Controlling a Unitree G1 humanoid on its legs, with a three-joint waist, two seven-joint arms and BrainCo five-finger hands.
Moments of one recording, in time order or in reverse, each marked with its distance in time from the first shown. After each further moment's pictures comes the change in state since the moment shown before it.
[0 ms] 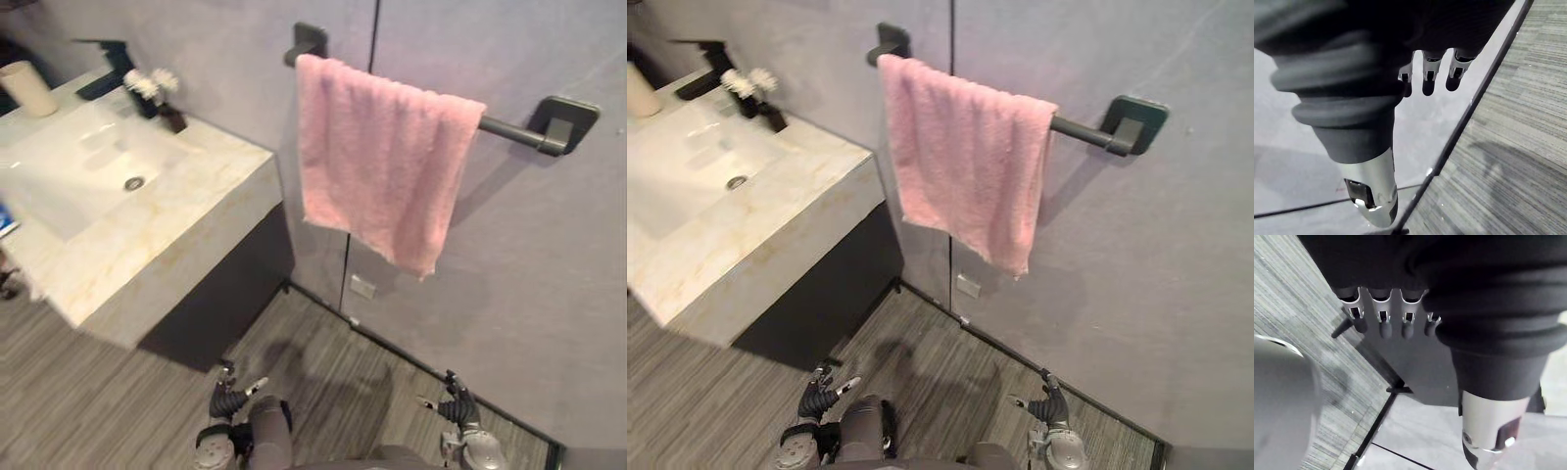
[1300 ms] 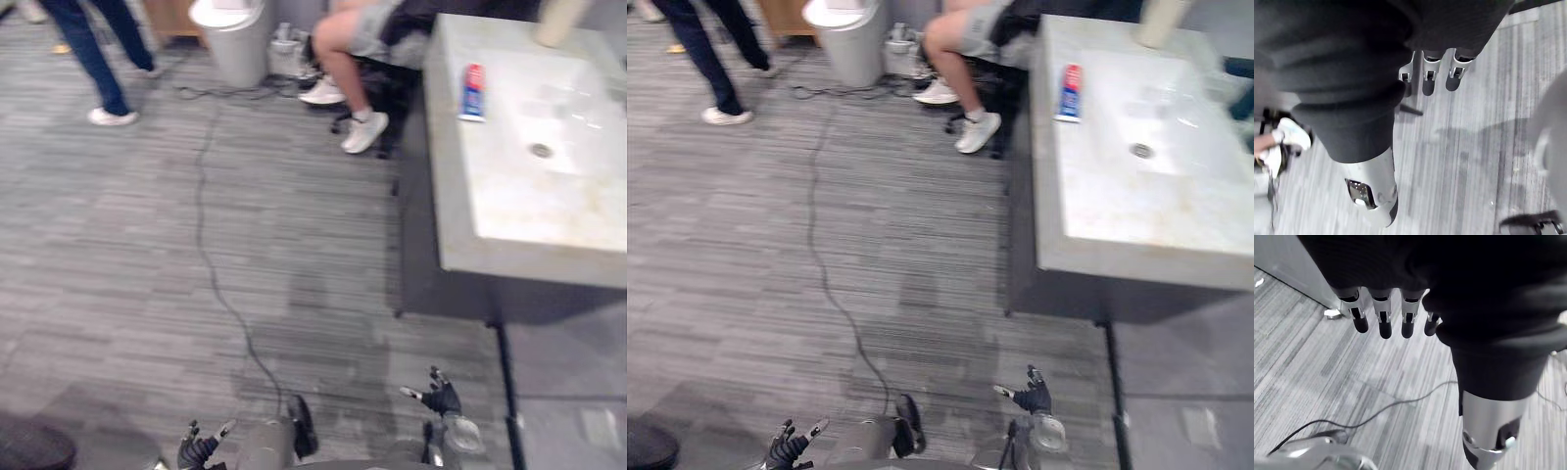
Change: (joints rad) left arm 0.027 0.082 0.119 0.240 -0.076 0.019 0.060; right arm -0.141 0.053 0.028 0.178 -0.004 0.004 -0.015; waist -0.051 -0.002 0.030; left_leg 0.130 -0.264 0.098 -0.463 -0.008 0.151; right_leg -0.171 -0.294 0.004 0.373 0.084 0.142
